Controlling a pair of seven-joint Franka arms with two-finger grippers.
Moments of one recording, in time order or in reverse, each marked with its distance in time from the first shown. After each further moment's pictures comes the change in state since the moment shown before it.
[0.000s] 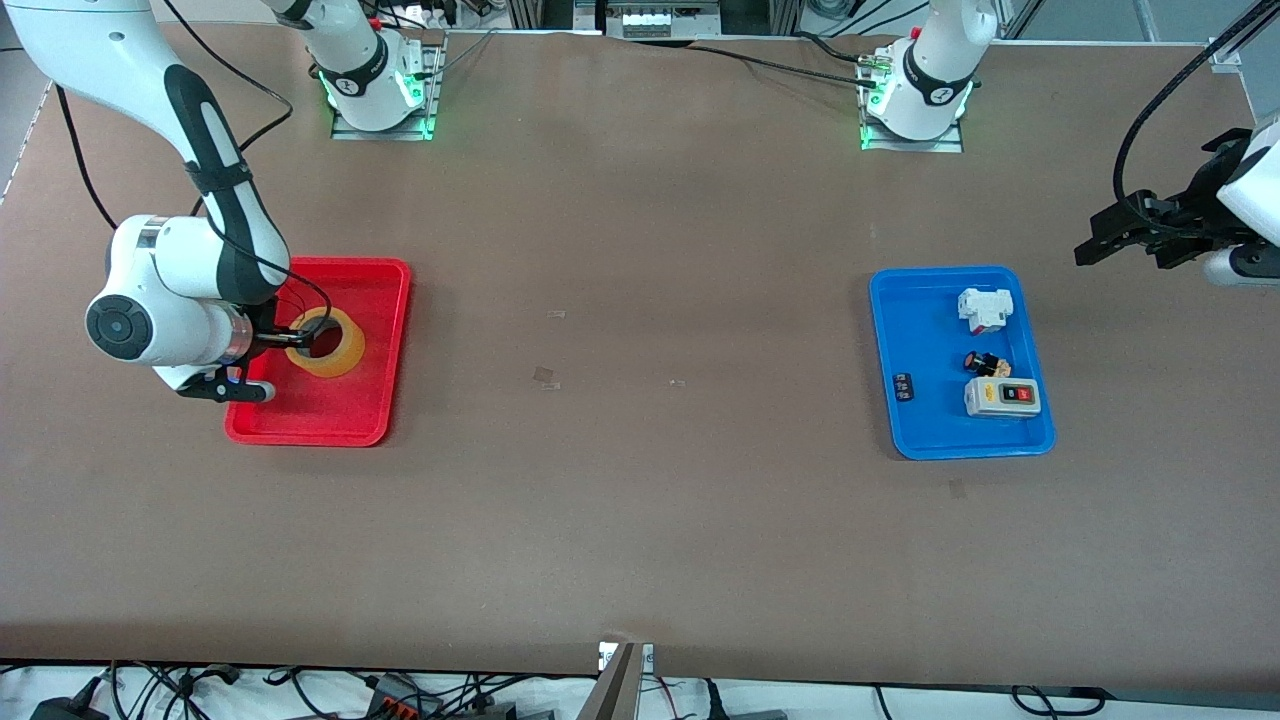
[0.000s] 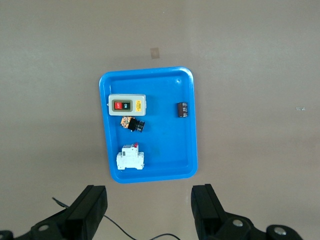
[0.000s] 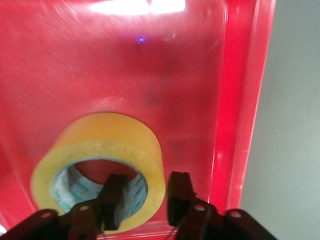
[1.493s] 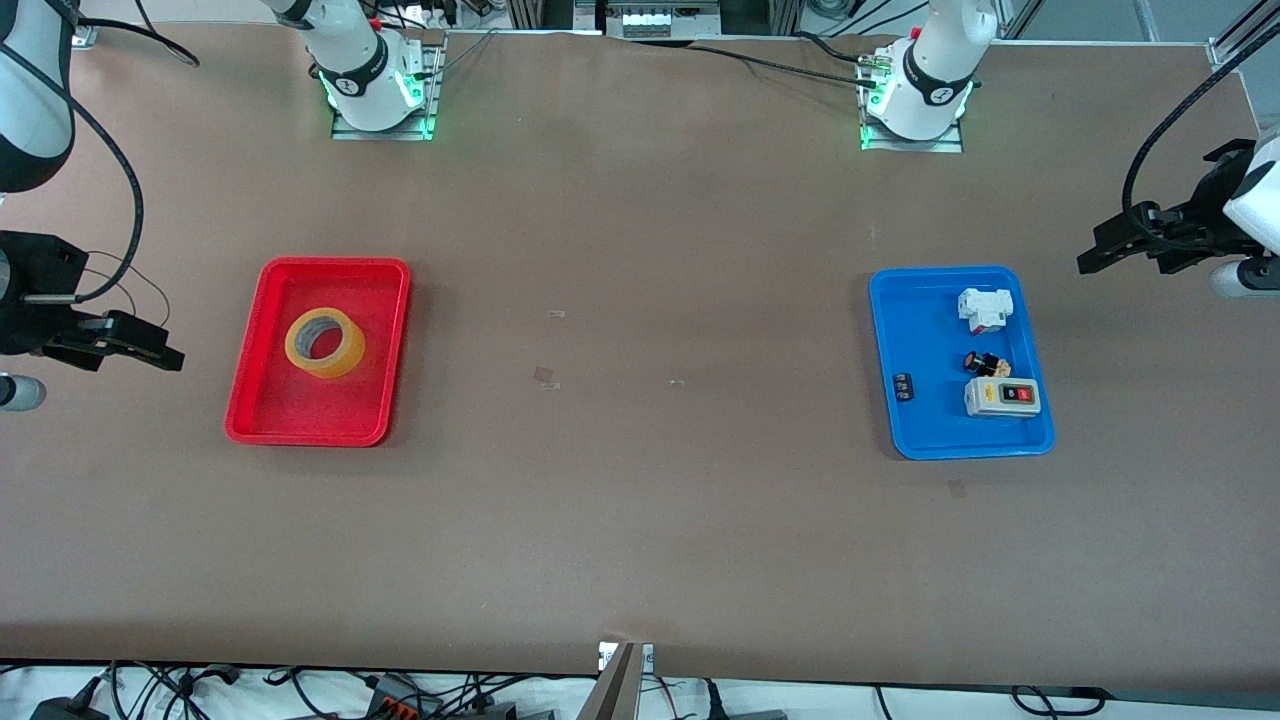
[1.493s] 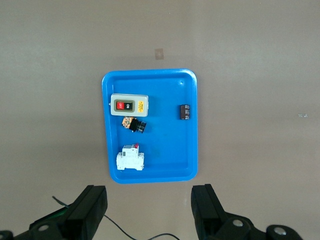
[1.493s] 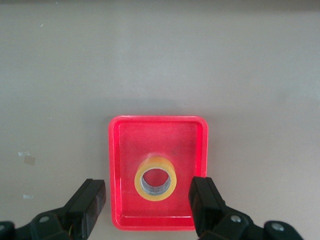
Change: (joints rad) left arm 0.006 0.021 0.000 0.015 0.000 0.000 -0.029; right arm 0.003 -0.105 0.039 0.671 0.054 -0.479 -0.053
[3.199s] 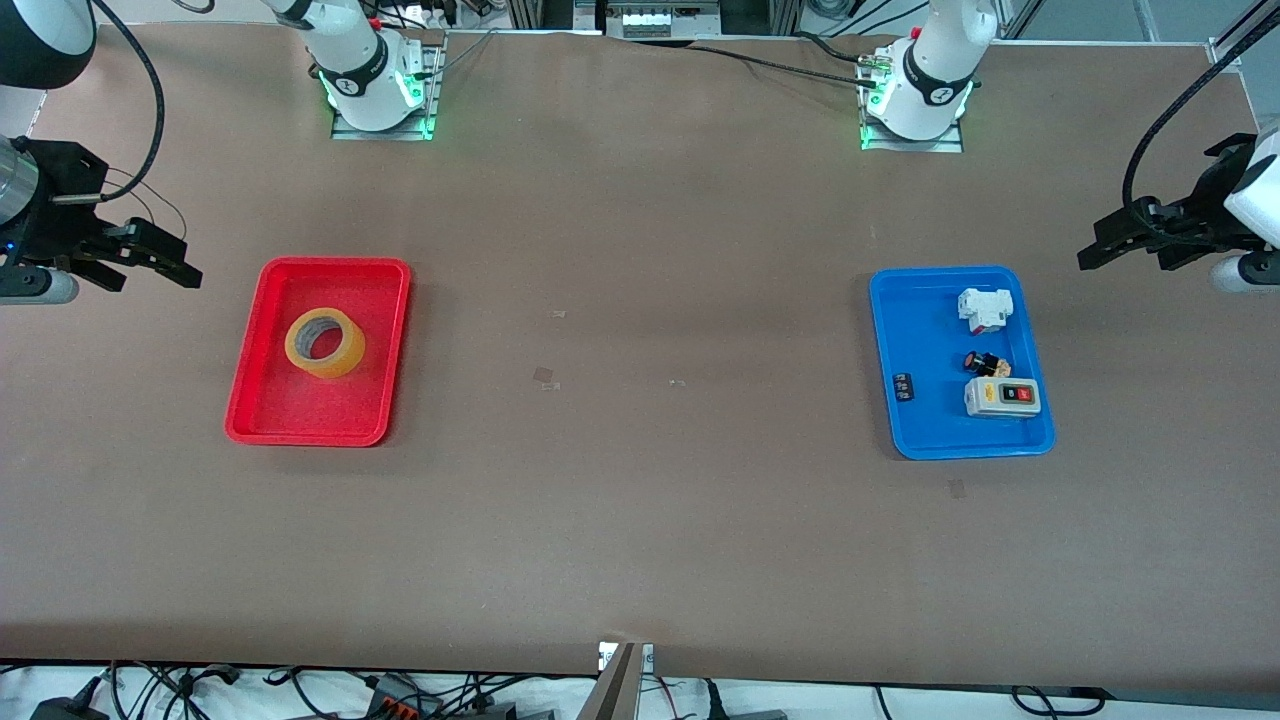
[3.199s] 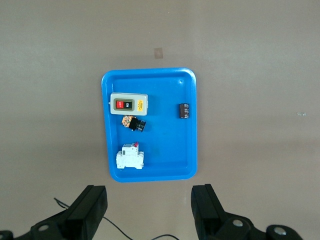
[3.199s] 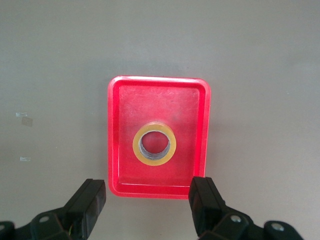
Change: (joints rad) left arm -0.001 -0.006 -0.001 0.001 0.000 -0.007 0.000; right arm -0.018 -0.296 0.006 -0.399 0.002 0.086 -0.044
